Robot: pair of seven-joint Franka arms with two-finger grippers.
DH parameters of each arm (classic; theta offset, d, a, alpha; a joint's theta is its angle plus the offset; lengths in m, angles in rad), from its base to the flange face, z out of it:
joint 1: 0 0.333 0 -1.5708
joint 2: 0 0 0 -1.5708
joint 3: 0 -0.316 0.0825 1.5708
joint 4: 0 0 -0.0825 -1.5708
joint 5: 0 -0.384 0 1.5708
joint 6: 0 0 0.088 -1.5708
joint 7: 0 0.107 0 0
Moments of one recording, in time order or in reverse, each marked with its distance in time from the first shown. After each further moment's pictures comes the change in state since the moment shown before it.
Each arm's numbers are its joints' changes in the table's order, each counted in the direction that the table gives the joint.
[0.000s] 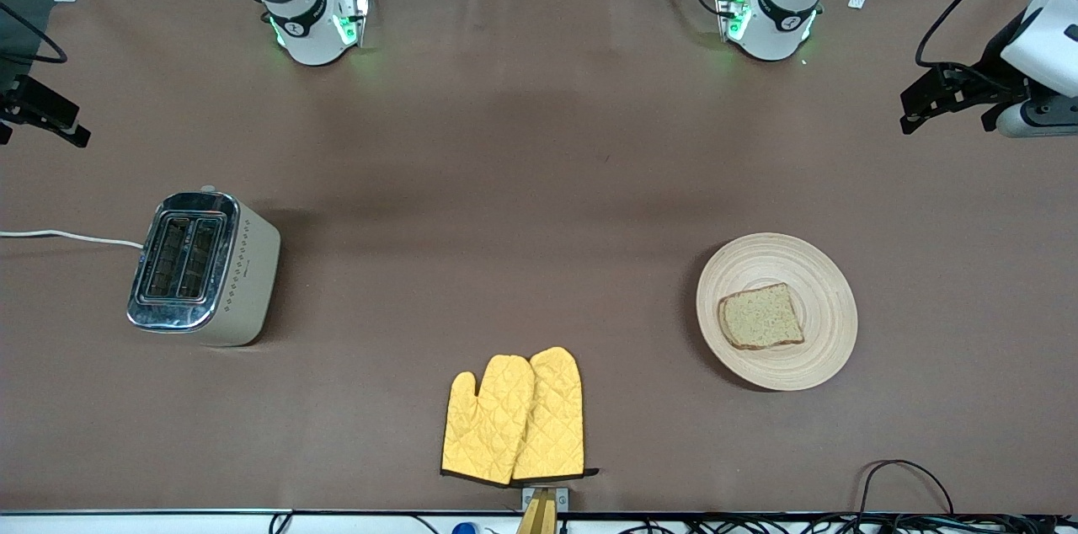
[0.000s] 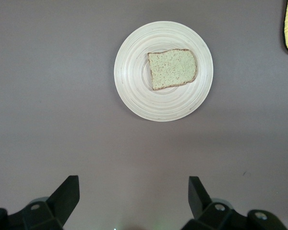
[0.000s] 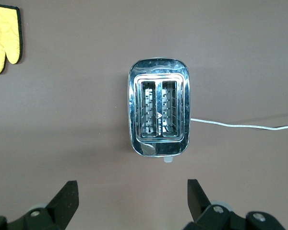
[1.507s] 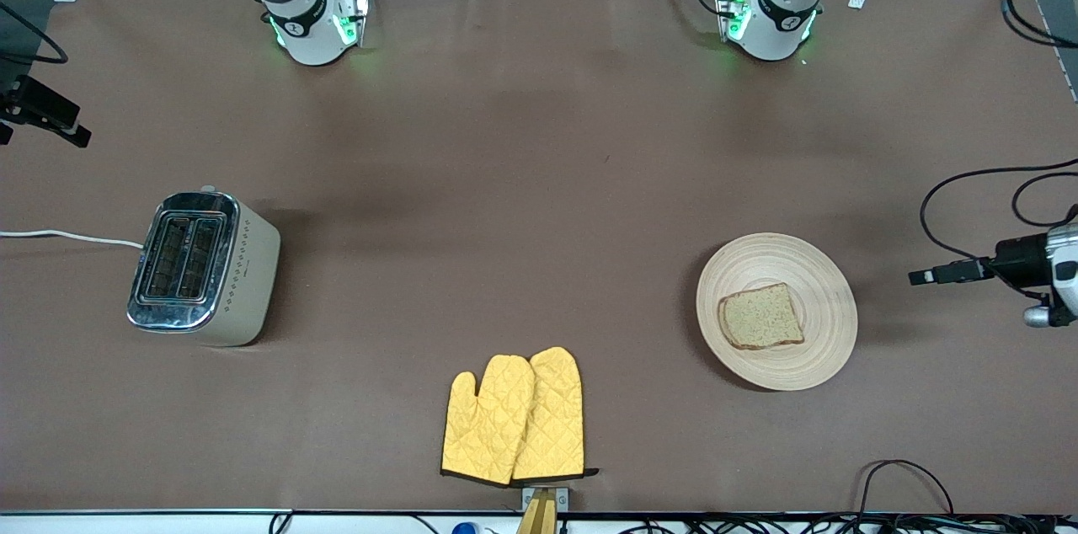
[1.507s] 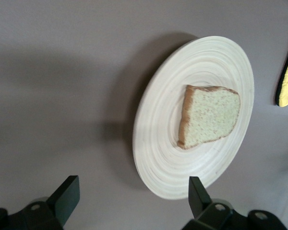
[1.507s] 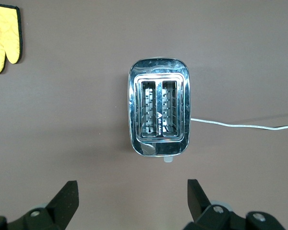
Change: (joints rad) left arm 0.465 0.713 -0.008 -0.003 0.536 -0.355 0.540; right arm 0.000 0.000 0.000 0.001 0.000 0.000 0.000
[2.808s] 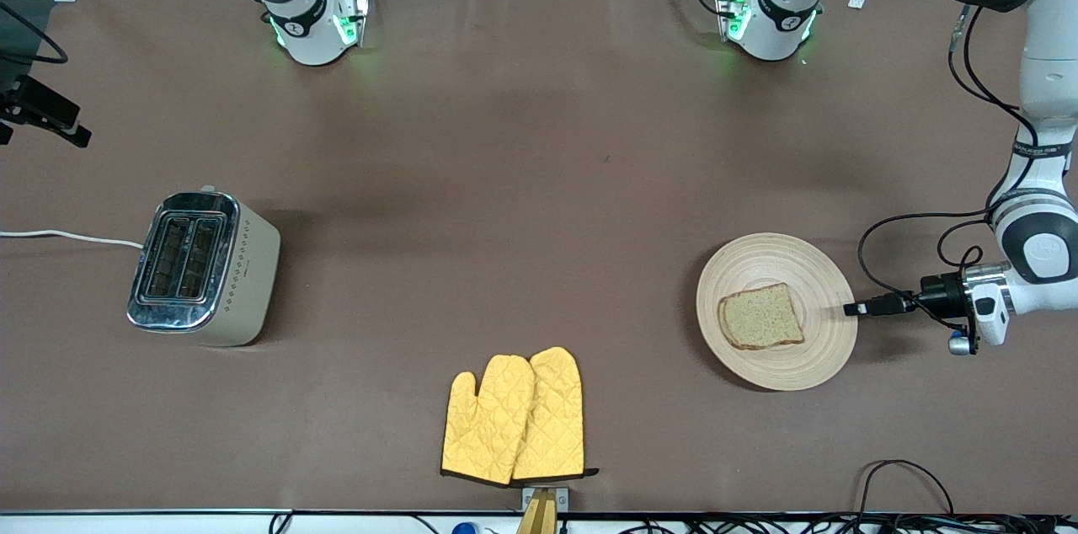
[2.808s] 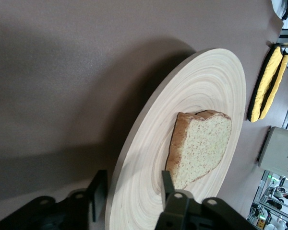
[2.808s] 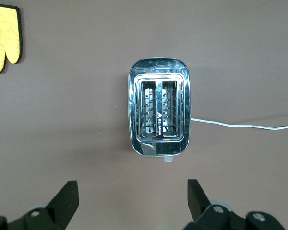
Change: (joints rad) left arm -0.048 0.201 0.020 -0.073 0.185 -0.053 0.055; right arm 0.000 0.000 0.000 0.000 0.000 0.000 0.000
